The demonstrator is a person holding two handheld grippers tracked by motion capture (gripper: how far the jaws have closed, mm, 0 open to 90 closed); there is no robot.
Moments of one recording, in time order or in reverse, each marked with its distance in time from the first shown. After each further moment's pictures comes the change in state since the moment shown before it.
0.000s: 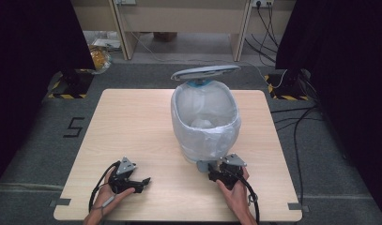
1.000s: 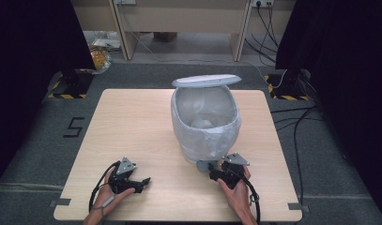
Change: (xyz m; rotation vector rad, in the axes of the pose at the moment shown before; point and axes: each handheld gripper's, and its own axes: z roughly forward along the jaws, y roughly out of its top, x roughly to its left) left arm 0.000 0.000 0.000 0.000 0.001 0.000; right arm -0.005 0.002 -0.002 -0.015 0.035 0.037
